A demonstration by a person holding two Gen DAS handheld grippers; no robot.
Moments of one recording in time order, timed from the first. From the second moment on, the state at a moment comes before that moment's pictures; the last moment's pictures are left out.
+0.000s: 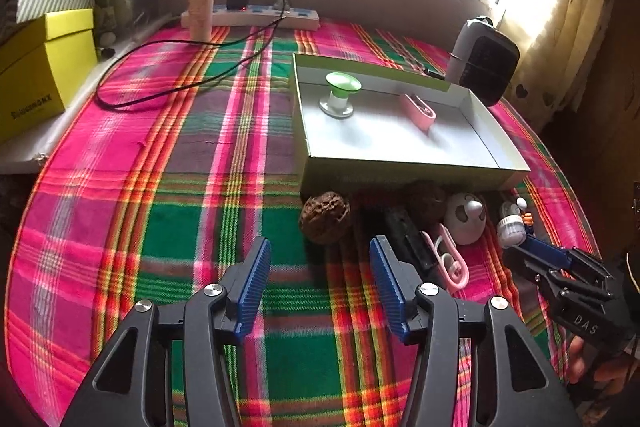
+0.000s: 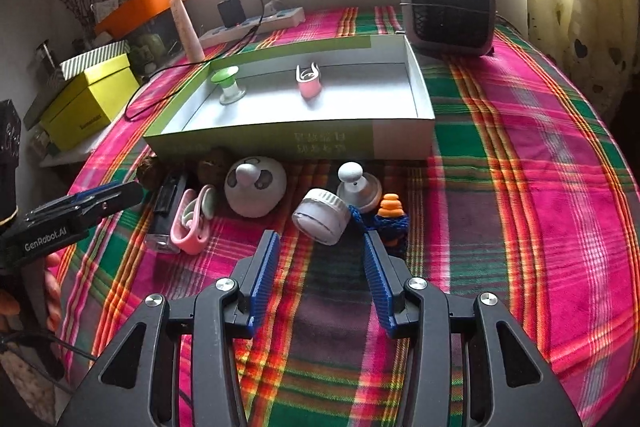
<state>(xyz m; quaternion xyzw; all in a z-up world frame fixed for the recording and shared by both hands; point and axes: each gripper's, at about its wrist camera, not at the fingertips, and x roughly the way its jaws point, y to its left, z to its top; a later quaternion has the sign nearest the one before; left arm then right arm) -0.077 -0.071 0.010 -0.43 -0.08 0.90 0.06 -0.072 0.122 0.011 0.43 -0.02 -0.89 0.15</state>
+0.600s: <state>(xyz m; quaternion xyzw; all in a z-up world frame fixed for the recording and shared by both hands) -0.099 -0.068 0.004 -0.44 -0.09 0.89 0.05 -0.087 0.118 0.012 0.43 0.00 -0.89 0.14</state>
